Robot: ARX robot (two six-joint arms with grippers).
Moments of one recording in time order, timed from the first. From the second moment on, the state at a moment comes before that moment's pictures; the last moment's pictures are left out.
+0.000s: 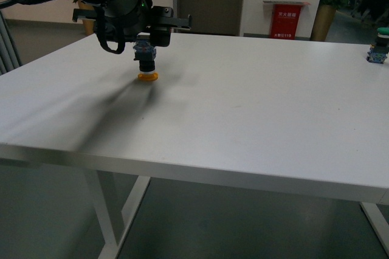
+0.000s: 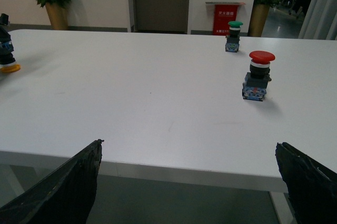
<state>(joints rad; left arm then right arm) -0.29 2.14 1.77 -0.12 -0.27 -0.06 0.00 0.00 0.01 0.00 0.00 0.00</state>
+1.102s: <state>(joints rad) -0.49 2.26 1.89 0.73 0.44 -1.43 0.00 0.00 0.01 0.00 0.00 0.00</state>
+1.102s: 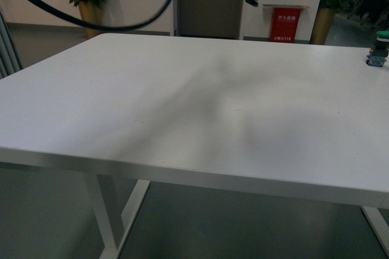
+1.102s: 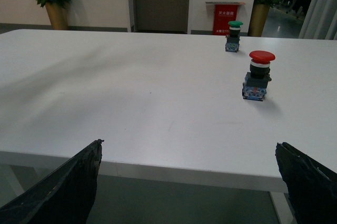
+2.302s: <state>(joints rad) -0.55 2.27 1.84 0.79 0.53 -1.58 0.00 1.28 0.91 0.32 -0.32 1.27</state>
